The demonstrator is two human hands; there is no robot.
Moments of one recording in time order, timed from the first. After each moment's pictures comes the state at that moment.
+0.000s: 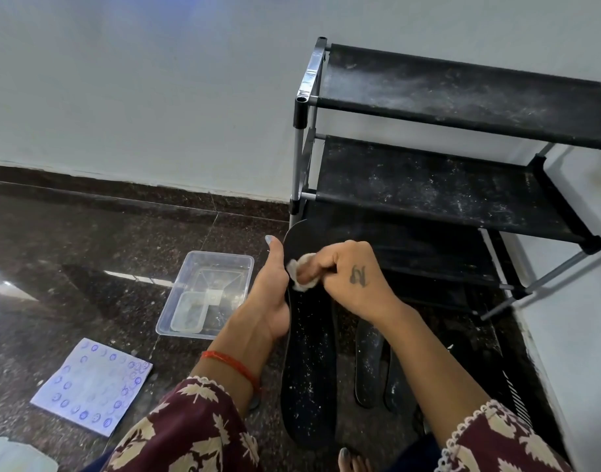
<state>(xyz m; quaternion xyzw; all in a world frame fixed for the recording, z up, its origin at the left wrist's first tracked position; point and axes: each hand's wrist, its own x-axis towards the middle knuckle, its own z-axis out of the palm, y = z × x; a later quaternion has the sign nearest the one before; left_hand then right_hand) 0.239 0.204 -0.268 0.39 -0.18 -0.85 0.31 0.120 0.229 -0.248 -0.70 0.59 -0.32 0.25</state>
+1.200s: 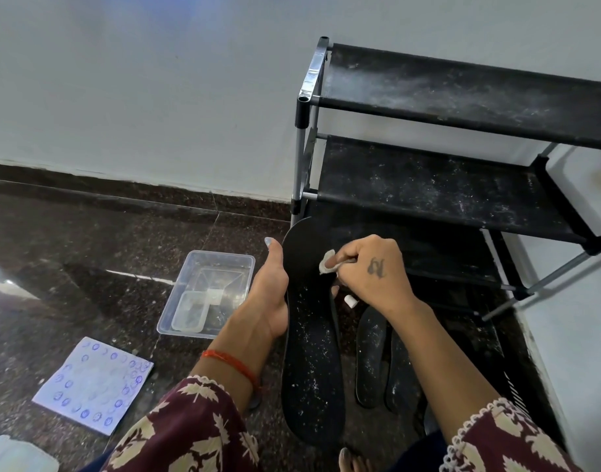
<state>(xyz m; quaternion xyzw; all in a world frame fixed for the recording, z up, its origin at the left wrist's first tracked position) 0.240 0.204 -0.268 0.45 -0.21 -0.80 0.33 0.106 0.227 -0.248 -0.60 0.72 -0.29 0.21</state>
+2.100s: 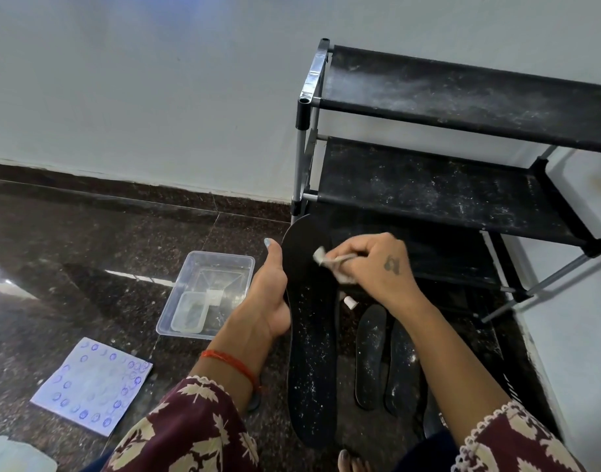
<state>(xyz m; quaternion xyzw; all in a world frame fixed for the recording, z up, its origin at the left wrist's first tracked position) 0.241 0.202 -0.267 0.47 -0.17 -0.80 0.33 0.101 0.231 -0.237 -0.56 0.67 -0.39 0.31</state>
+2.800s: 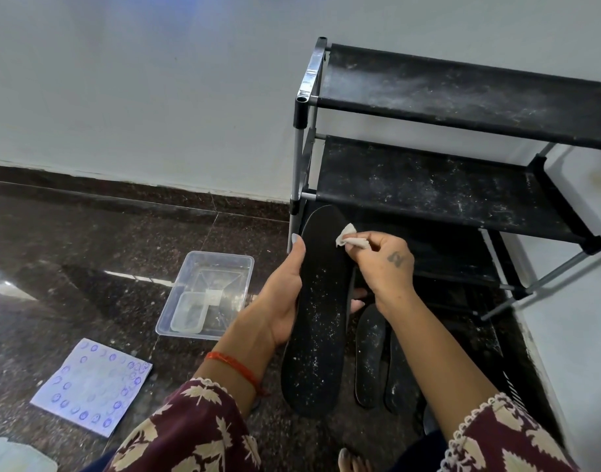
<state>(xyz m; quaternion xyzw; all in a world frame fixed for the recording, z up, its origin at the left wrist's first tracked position) 0.232 0.211 -0.265 0.36 -0.21 -0.88 0.24 0.101 0.221 -0.257 -0.39 0.75 -0.45 0.28</state>
